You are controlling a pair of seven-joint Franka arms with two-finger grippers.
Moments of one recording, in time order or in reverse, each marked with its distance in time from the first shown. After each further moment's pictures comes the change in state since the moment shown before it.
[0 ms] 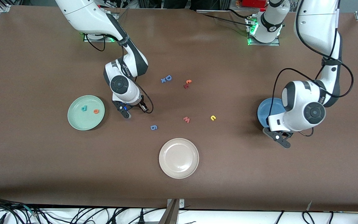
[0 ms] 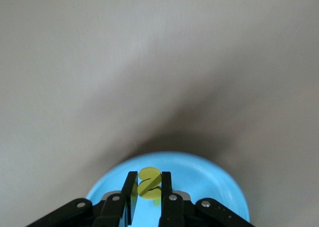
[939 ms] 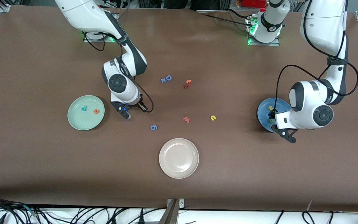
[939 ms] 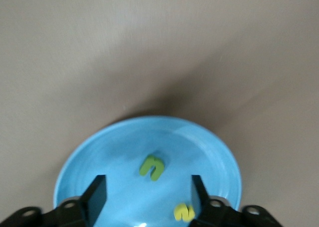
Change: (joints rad) left arm 0.022 -0.018 -0.008 -0.018 -0.014 -0.048 -0.053; right arm 0.004 -0.052 -0.051 0.005 -0.001 -0.067 -0.165
